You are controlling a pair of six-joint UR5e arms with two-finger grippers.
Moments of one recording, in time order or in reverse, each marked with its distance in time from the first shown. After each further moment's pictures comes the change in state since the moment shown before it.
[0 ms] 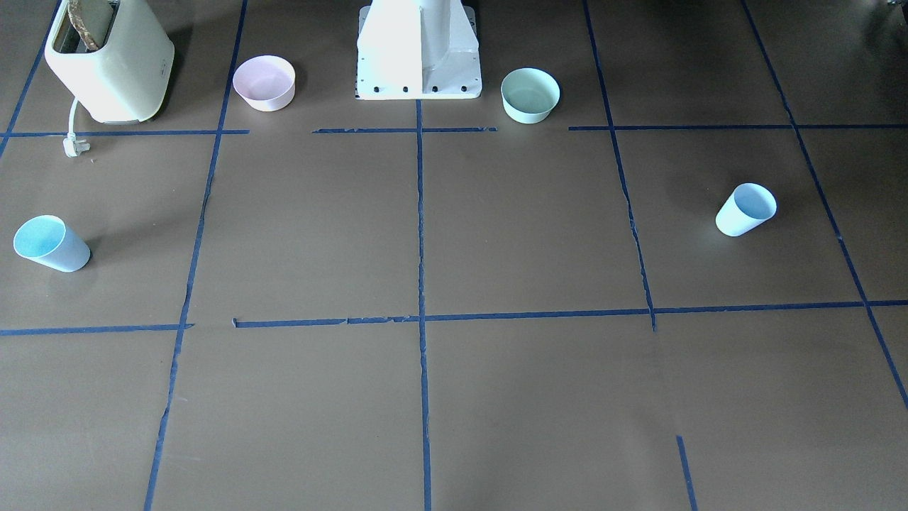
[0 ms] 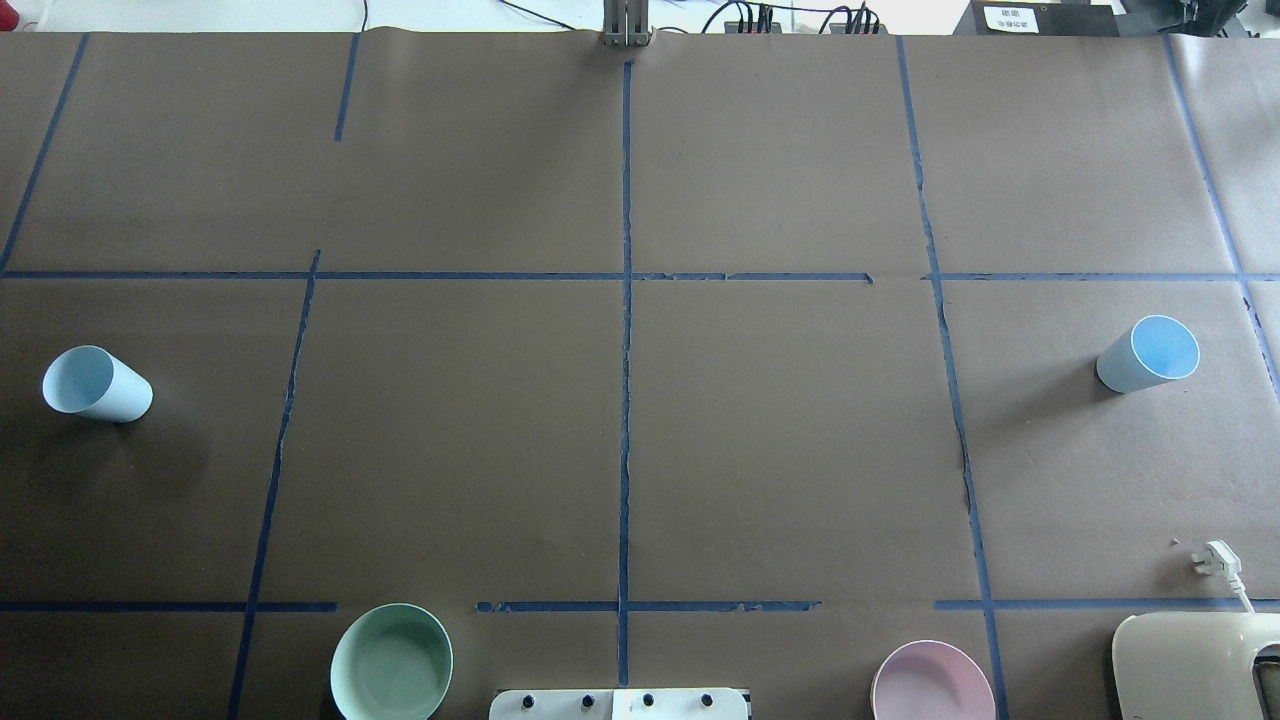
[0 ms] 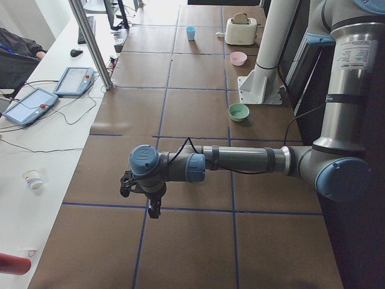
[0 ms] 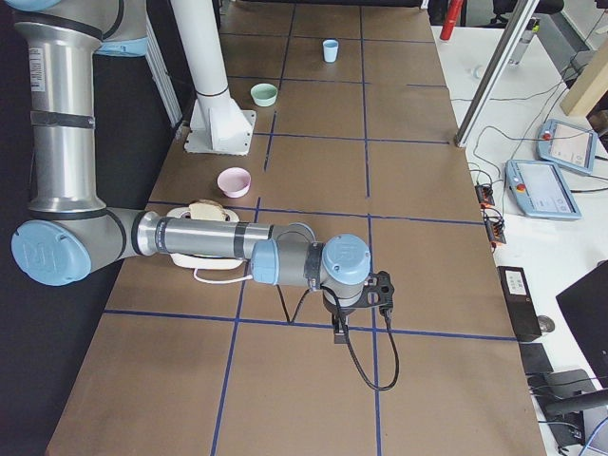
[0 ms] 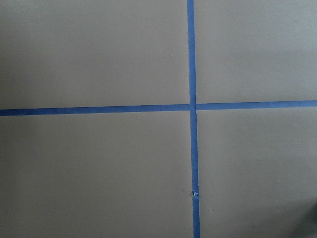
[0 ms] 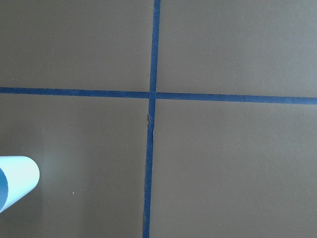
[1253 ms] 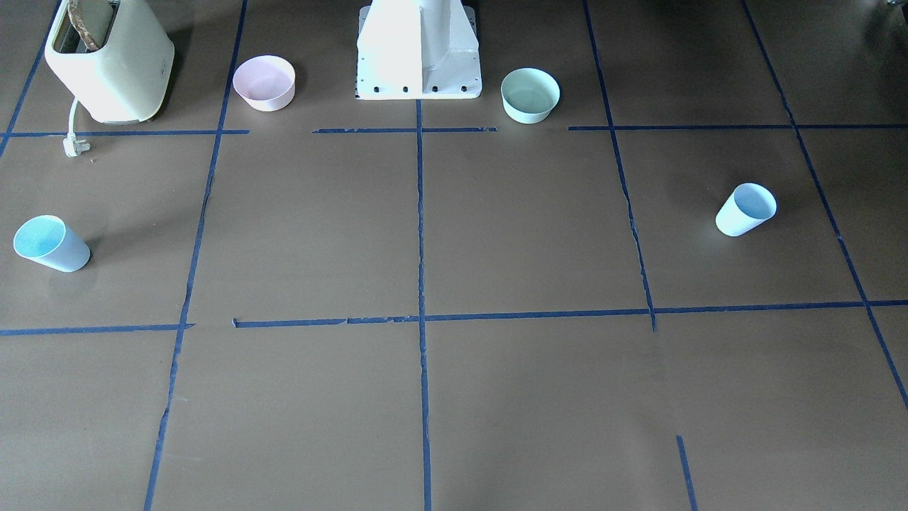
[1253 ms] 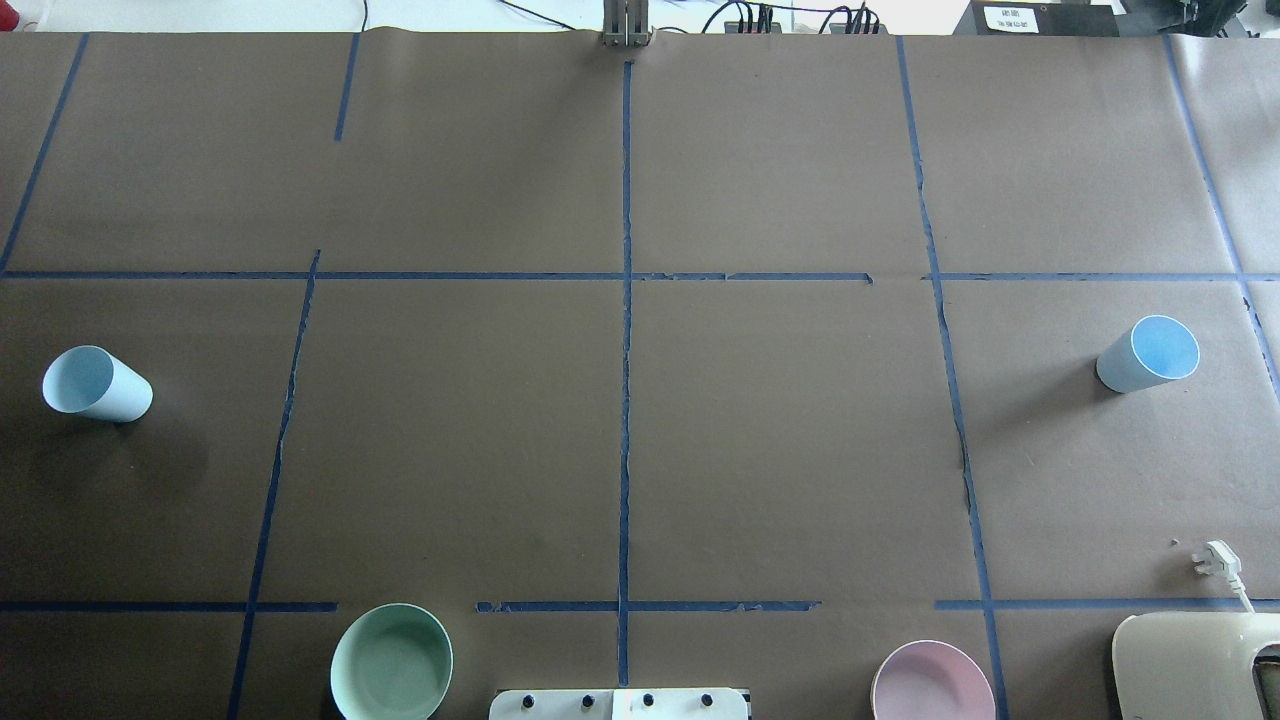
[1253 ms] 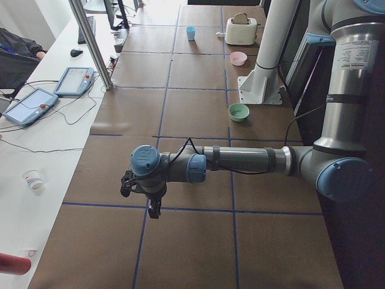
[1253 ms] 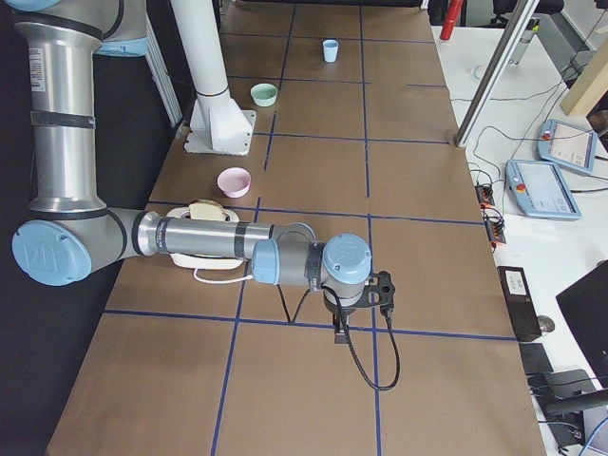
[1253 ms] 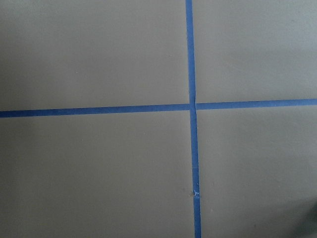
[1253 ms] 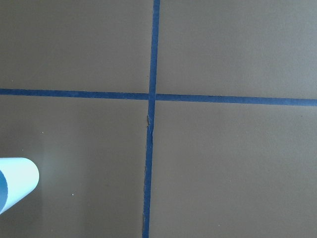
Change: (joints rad) left arm 0.000 0.012 -0.007 -0.012 0.000 0.004; right arm 0.000 0.003 -0.001 0.002 -0.002 0.003
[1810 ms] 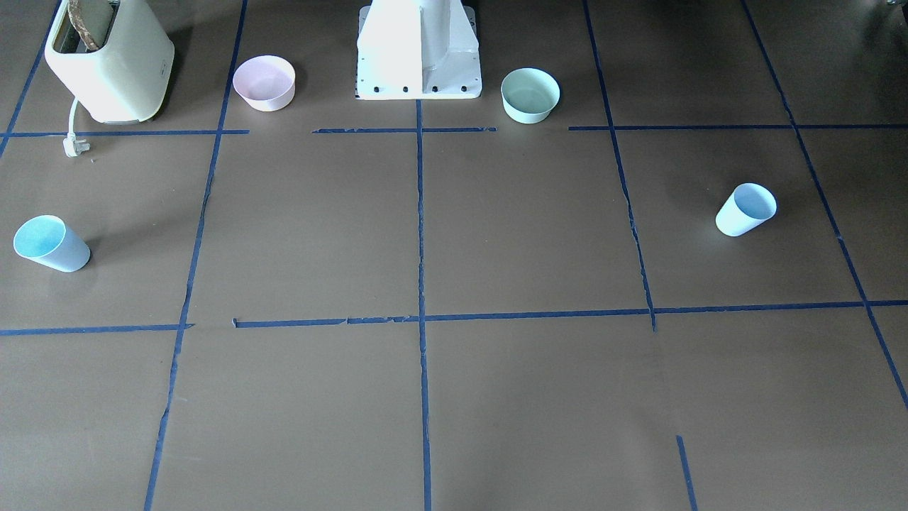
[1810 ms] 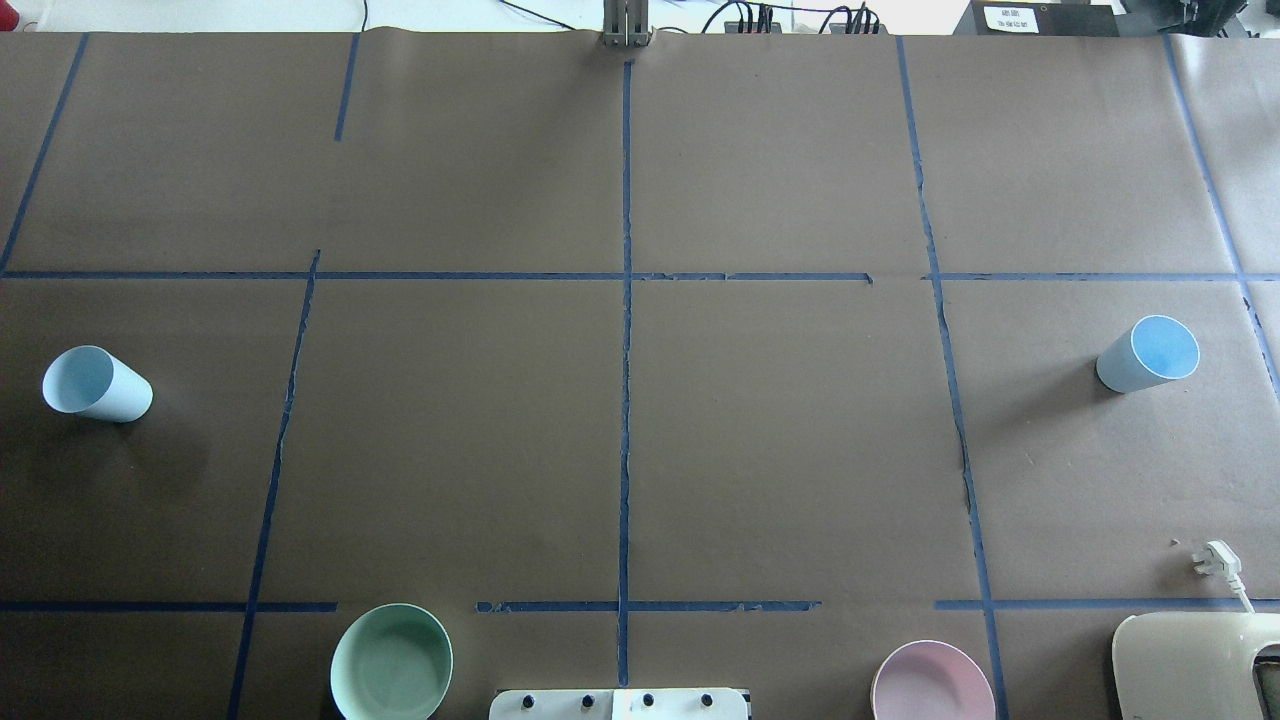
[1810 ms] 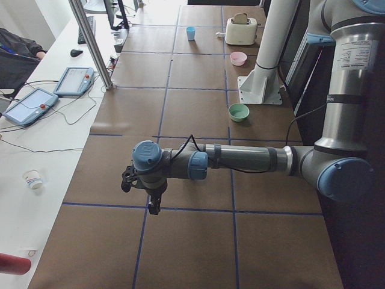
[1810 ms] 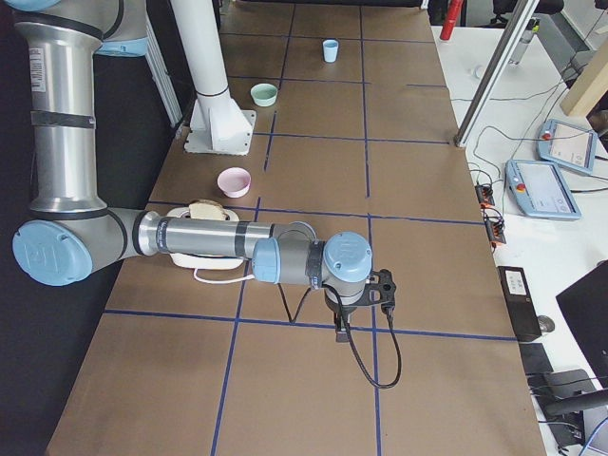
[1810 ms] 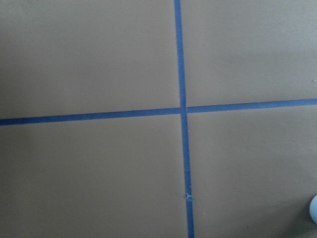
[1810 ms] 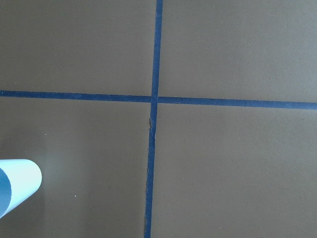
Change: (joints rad) left arm 0.040 0.010 -0.070 -0.022 -0.012 -0.061; right arm 0.000 0.003 0.004 0.001 0.001 0.001
